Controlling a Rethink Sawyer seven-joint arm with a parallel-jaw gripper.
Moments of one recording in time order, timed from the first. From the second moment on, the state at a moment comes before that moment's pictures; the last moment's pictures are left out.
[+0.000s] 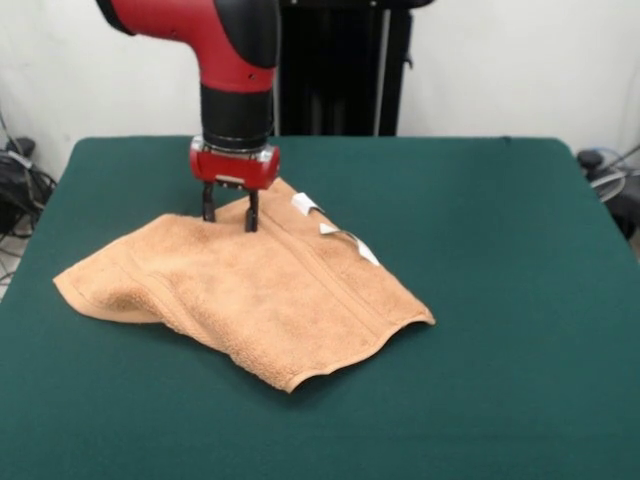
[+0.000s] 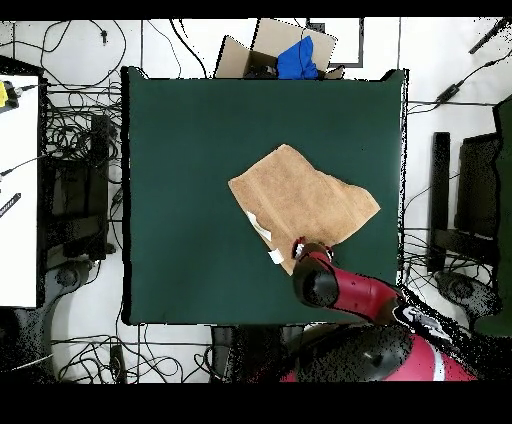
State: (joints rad) arm -0.59 -0.42 -0.01 1.91 -0.36 -0.13 1.67
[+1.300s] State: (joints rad) arm -0.57 -0.43 0.00 1.82 -0.32 0.11 1.67
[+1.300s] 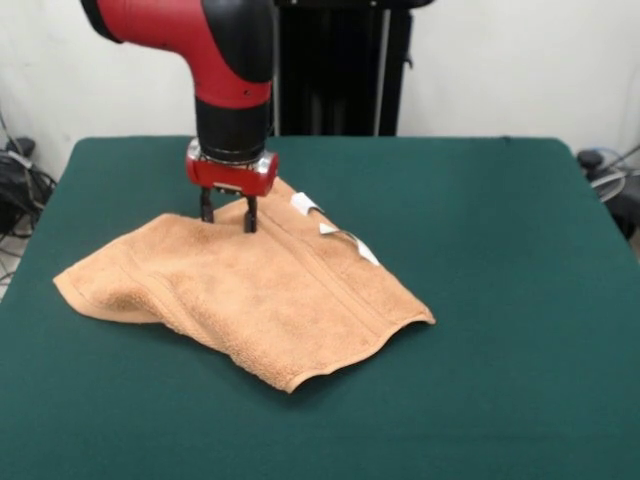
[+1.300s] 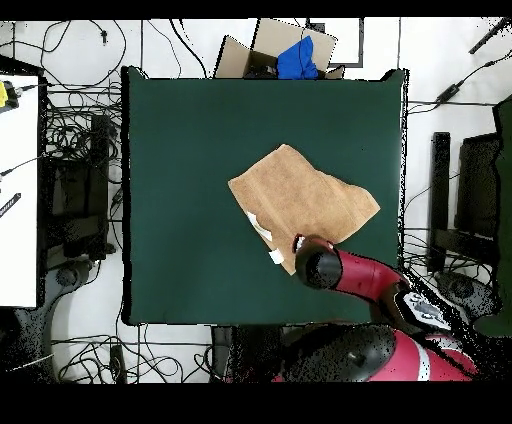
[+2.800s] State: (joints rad) arm -0.64 -0.43 0.09 1.76 -0.32 0.32 1.67
